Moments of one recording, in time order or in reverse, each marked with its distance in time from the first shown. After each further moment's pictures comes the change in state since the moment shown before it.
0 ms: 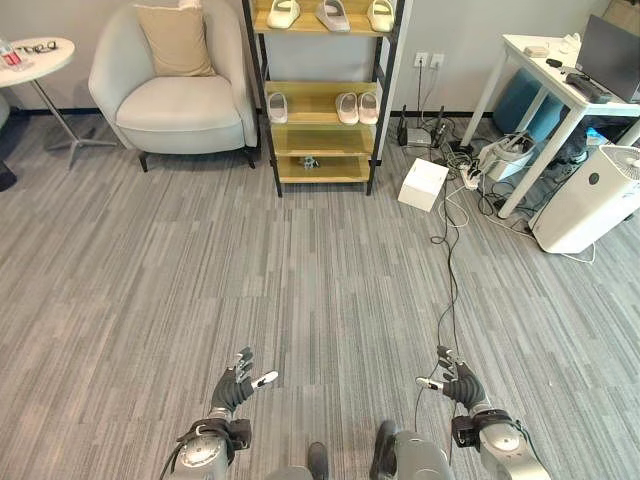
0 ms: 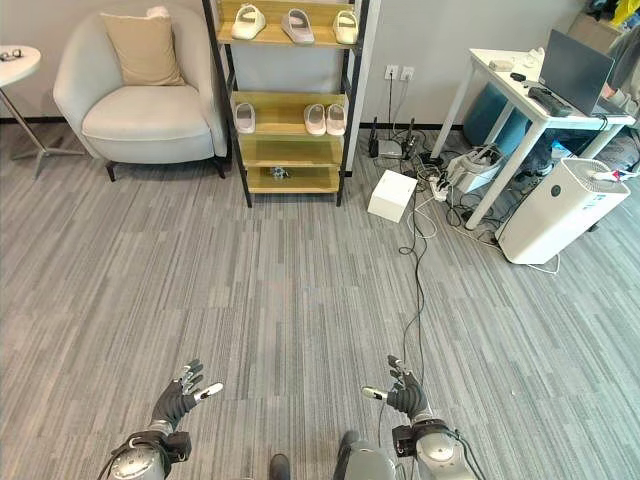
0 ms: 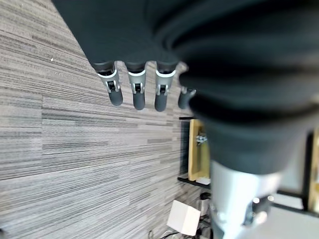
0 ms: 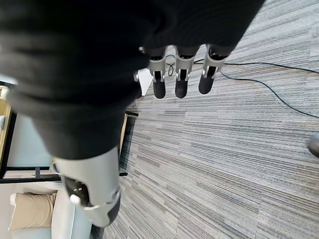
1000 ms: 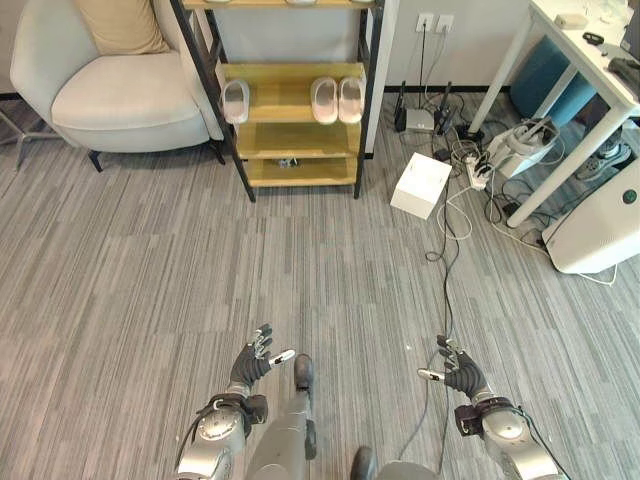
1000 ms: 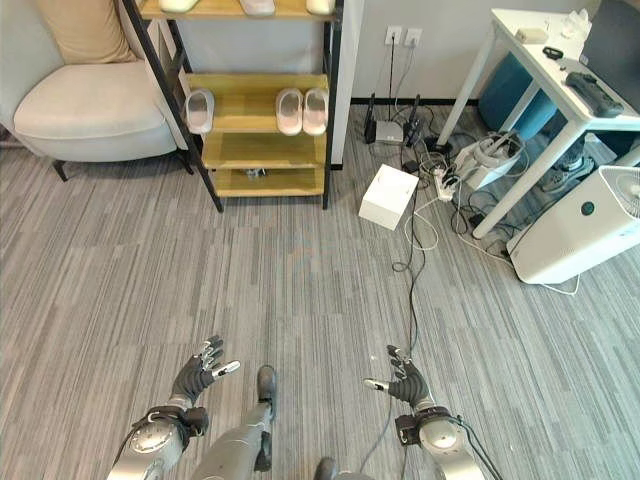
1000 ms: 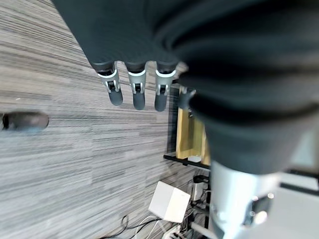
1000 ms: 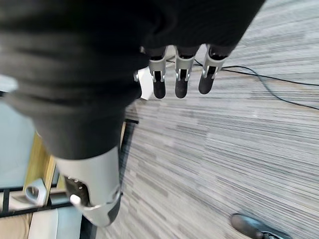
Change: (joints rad) left arm -0.049 -0.031 0.009 0.003 -0.002 0.005 -0.004; right arm -0.024 -0.036 0.038 0.031 0.019 0.011 0.005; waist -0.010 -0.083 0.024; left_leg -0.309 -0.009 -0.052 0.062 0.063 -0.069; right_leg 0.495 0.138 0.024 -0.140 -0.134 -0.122
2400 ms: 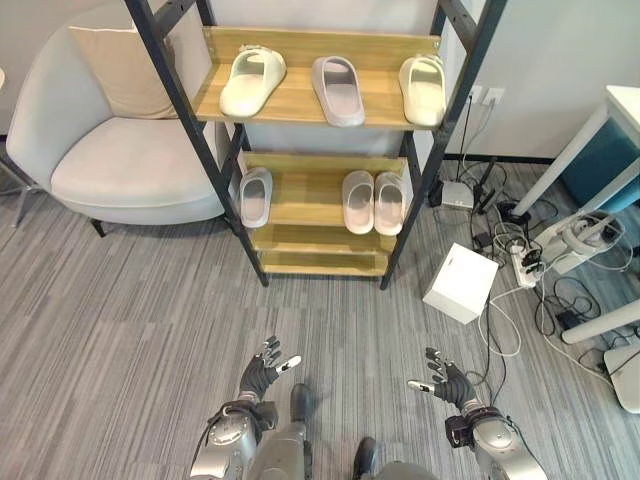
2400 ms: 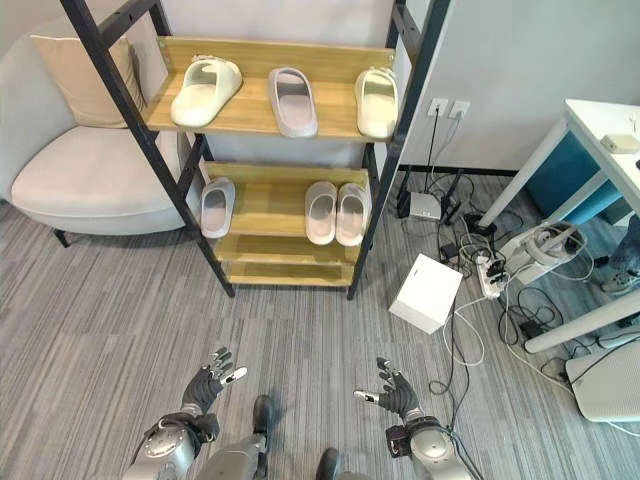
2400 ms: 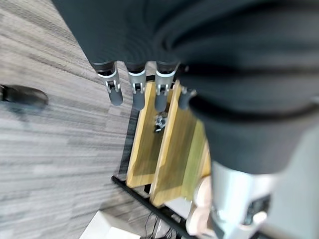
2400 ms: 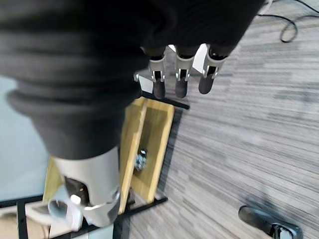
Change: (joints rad) left arm -0.042 -0.064 -0.054 0.070 -0.086 0.016 0.001; right arm -0.009 0.018 0.032 0.033 0.023 0.006 0.007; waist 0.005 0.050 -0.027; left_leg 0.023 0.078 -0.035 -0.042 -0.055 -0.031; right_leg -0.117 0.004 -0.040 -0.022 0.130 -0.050
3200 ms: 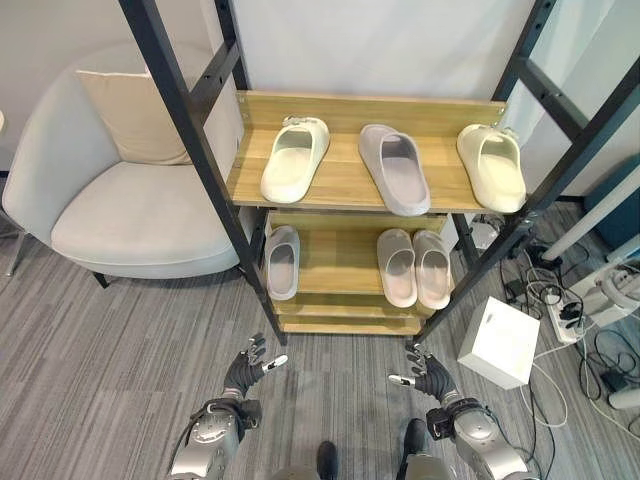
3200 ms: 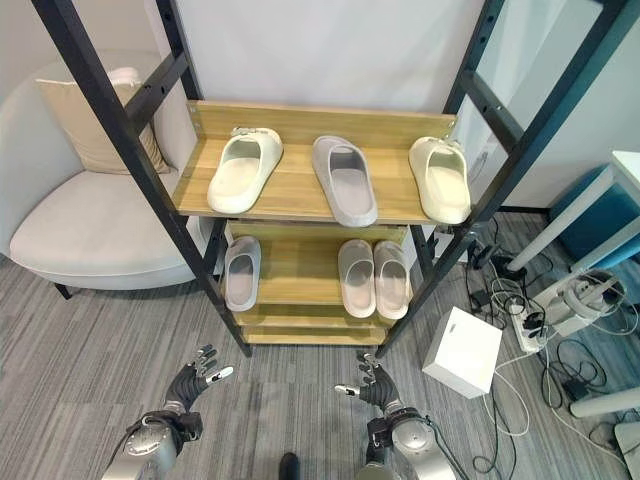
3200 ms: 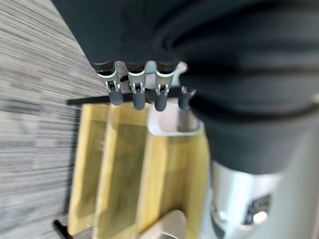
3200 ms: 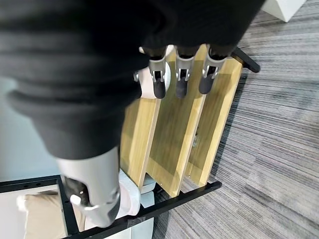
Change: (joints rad) left arm 0.033 0.091 -0.001 -0.045 0.018 -0.002 -0.013; right arm 0.003 0.075 0.042 -0.015 -0.024 0.019 0.037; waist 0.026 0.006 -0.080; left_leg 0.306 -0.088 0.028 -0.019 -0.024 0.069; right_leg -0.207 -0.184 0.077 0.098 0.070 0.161
